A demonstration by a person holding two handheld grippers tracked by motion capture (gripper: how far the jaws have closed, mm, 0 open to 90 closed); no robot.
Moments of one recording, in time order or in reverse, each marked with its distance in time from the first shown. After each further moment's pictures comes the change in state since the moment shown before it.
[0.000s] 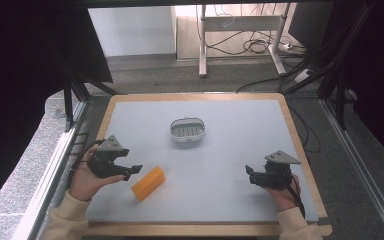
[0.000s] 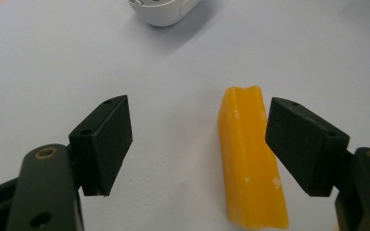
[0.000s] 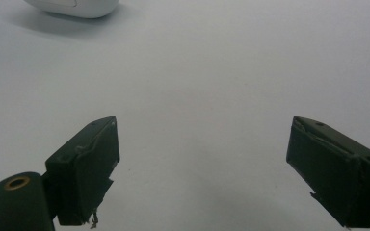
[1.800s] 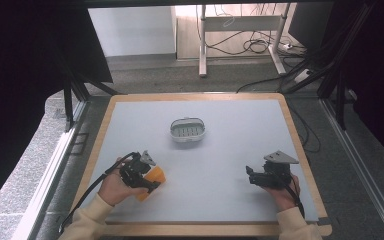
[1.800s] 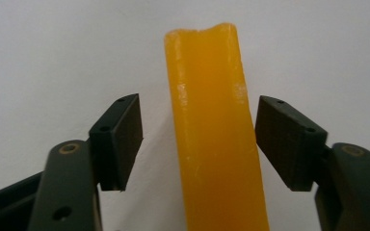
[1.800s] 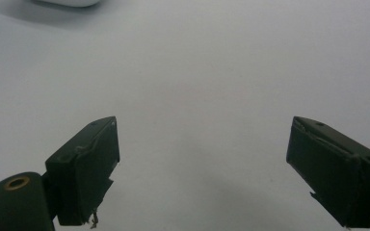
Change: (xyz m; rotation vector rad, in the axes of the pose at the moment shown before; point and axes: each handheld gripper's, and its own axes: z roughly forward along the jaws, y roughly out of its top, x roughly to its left) left arm -0.037 -0.001 0.080 0.288 -0.021 0.073; right arm 0.000 -0.002 0.004 0.031 -0.023 -0.007
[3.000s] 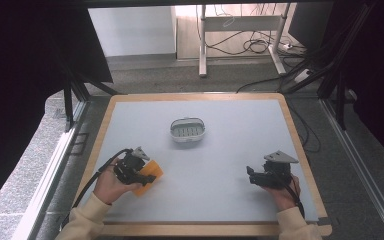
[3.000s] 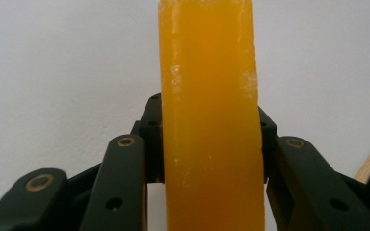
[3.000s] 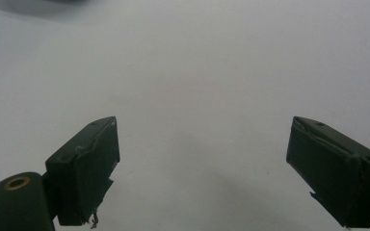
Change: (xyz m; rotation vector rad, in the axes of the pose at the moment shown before) left arm 0.011 -0.003 -0.021 -0.059 -0.051 -0.080; right arm -0.002 -0.002 0.003 0.029 -0.016 0.020
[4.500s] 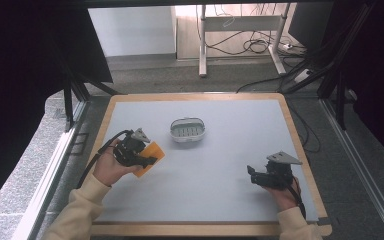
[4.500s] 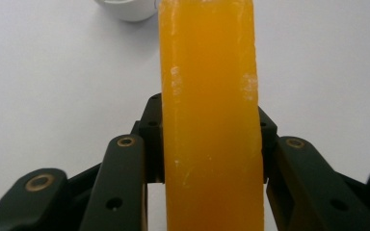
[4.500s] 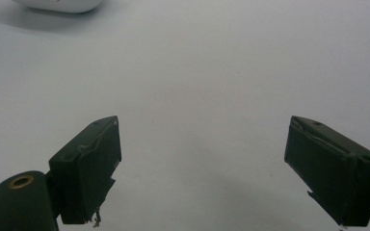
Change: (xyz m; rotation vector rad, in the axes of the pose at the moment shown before) left arm 0.015 0.042 -0.025 -0.063 0.041 0.076; right arm -0.003 -0.002 -0.003 -0.040 0.029 0.031
